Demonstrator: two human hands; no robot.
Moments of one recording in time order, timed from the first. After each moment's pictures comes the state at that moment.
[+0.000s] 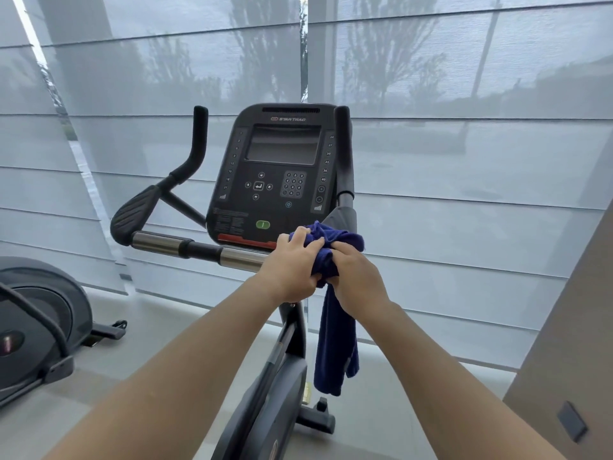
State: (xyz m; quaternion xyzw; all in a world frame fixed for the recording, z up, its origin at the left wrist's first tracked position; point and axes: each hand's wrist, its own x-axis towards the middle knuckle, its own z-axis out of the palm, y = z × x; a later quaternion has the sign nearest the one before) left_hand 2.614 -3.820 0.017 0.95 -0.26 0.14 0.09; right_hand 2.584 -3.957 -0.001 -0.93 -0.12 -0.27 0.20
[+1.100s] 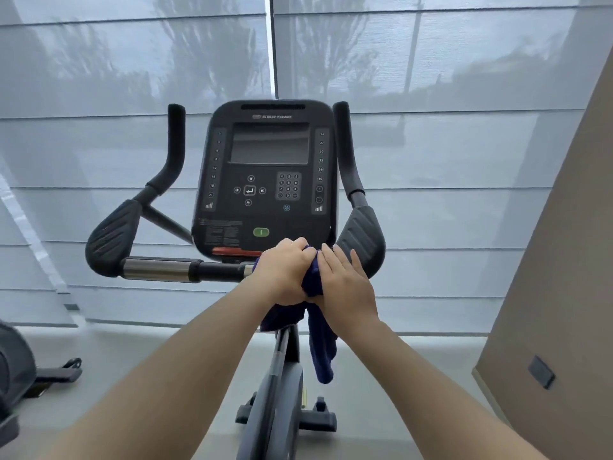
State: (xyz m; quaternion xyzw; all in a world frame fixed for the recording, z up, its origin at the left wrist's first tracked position) left_hand 2.680 -3.749 0.018 0.92 -0.37 0.12 0.00; right_hand 2.614 -3.866 -0.029 -0.96 -0.02 -0.28 0.04
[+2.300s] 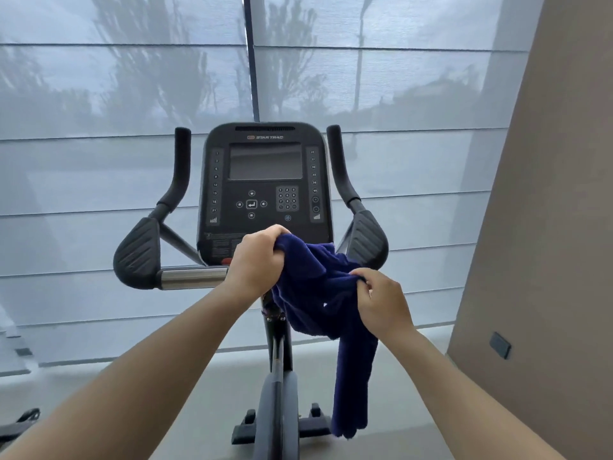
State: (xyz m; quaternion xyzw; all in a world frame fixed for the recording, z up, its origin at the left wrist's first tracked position) left_hand 2.654 -3.640 0.055 0.84 -0.33 0.21 0.37; right_hand 2.544 -3.815 -0.016 -0.86 0.14 -0.34 0.34
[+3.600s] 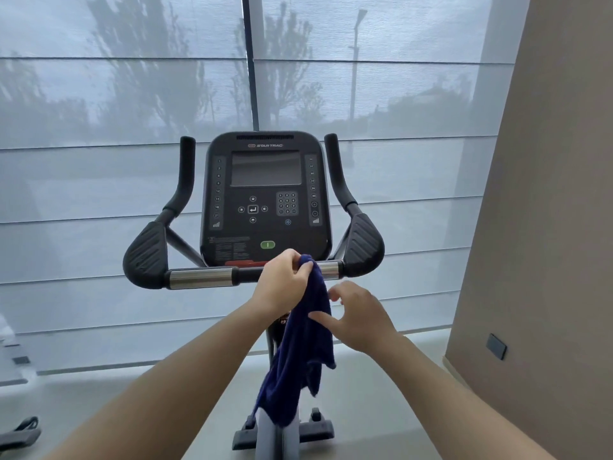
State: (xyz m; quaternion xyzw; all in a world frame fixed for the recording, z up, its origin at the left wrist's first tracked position) left_hand 2.621 -3.653 0.030 0.84 -0.31 0.09 0.45; right_hand 2.531 -3.779 -0.017 -0.94 0.06 -0.25 0.22
